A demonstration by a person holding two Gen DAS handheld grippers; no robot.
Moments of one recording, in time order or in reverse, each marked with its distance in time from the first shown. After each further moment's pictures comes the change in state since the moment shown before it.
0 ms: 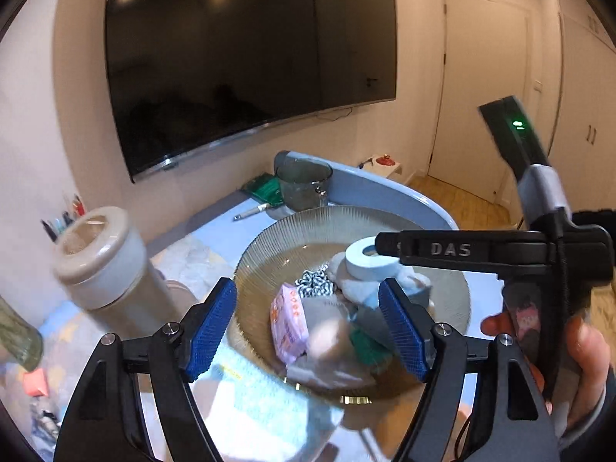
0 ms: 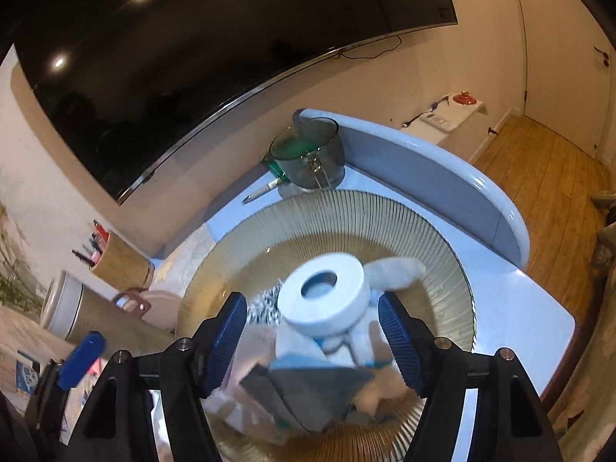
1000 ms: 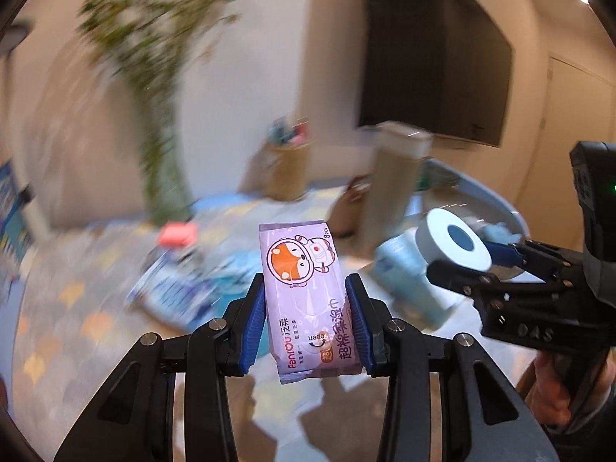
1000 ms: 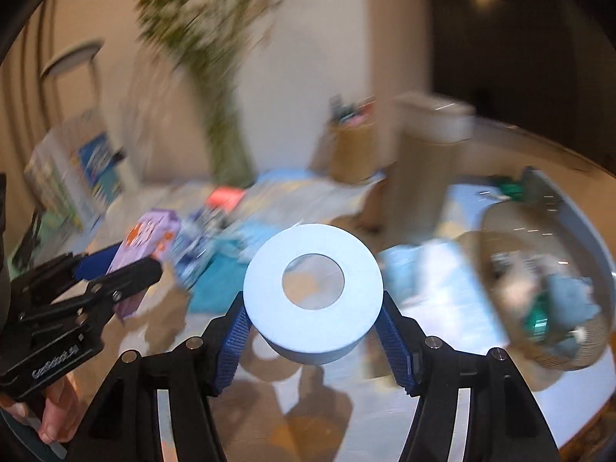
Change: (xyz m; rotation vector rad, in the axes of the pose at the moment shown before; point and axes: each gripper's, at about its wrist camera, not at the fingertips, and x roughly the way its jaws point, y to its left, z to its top) left arm -0.163 0.123 -0.145 -0.310 -0.062 0.274; right arm -0.048 0.205 -0.199 -0.659 -0.068 0.269
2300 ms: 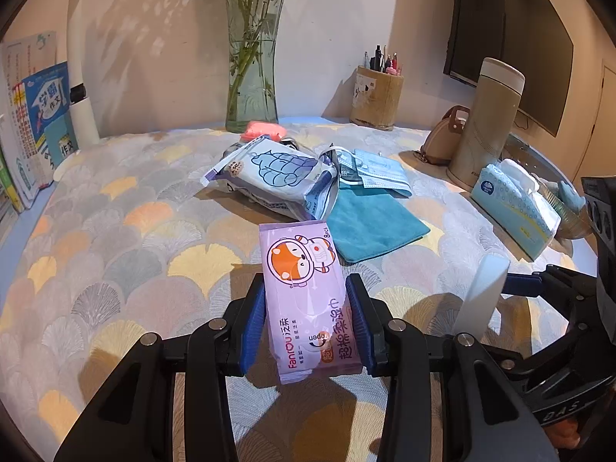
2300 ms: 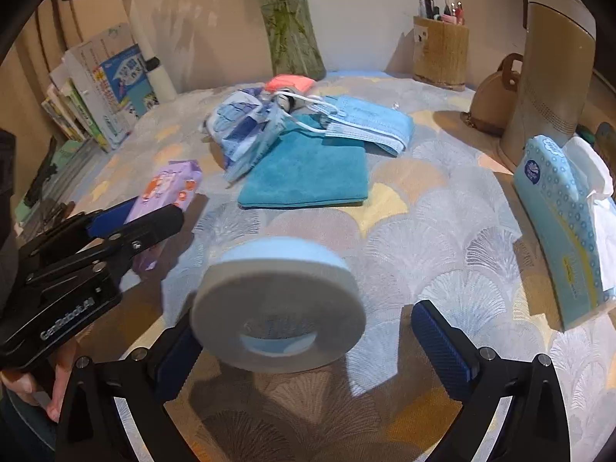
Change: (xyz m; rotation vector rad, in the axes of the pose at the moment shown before) left arm 0.014 0.095 -0.102 -0.156 0.135 0.175; right arm 0.087 0.080 -0.071 -0.084 0.268 0.195
